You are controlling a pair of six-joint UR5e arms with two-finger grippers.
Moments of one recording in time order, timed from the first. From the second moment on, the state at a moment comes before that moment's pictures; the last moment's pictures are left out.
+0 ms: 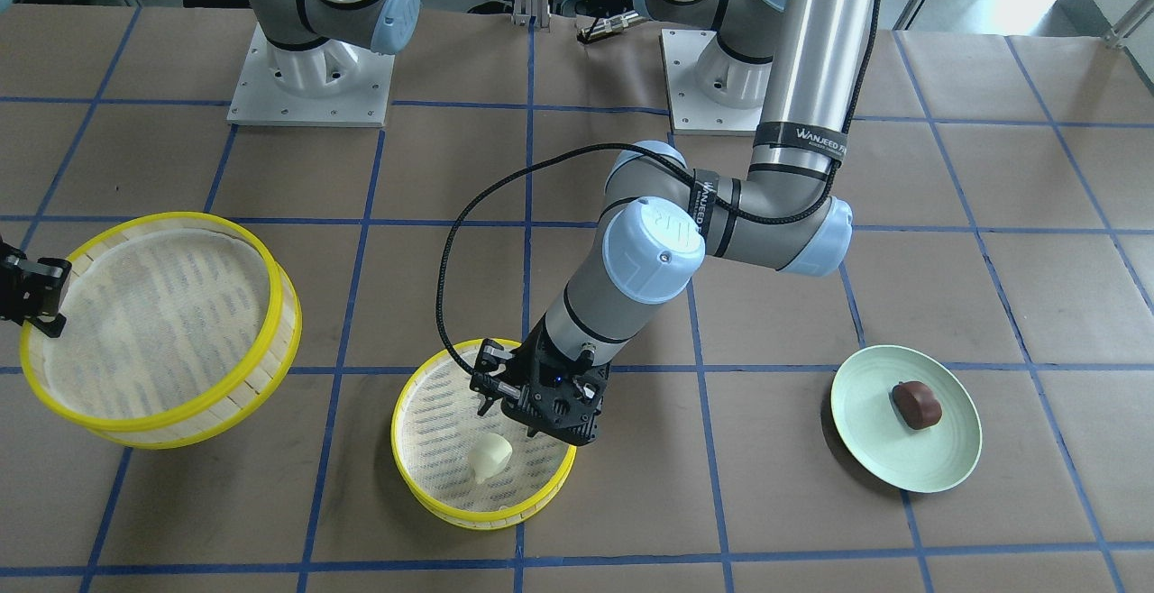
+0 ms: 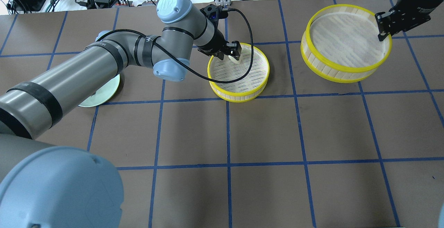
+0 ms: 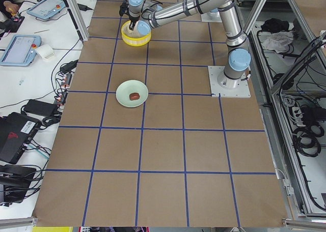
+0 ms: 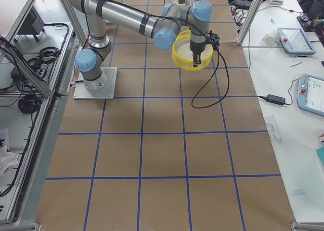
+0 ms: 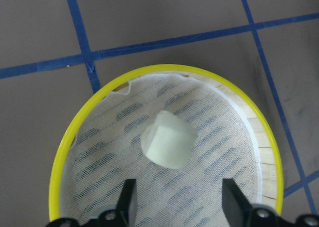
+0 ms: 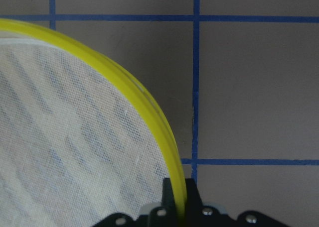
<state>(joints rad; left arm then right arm) -1.81 -2.12 -1.57 -0.73 1.21 -0.03 1.22 -1.37 1.55 -1.83 -1.53 -0.37</state>
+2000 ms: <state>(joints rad) -1.16 -2.00 -1.69 -1.11 1.62 0.16 1.67 -1.18 1.56 -2.05 -1.53 0.43</state>
